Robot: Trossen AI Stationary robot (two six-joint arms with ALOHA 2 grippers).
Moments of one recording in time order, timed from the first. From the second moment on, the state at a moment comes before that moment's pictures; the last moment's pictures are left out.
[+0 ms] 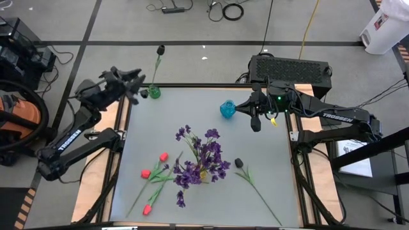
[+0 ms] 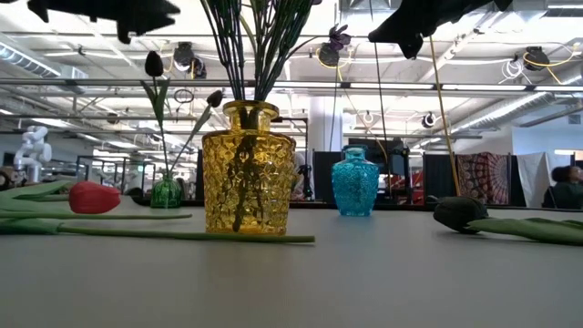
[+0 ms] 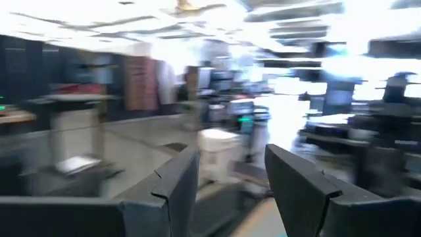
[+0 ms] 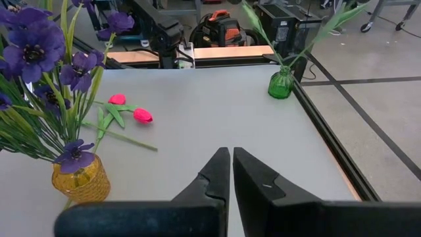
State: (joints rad) left arm 0.91 0.53 0.63 0.13 0.33 -0.12; right arm -0.31 1.02 0.95 -0.30 -0.18 -0.06
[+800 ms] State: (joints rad) left arm 0.68 0.52 0.63 -0.29 0.62 0.05; right arm -0.31 1.02 0.95 -0.30 -0.18 -0.06
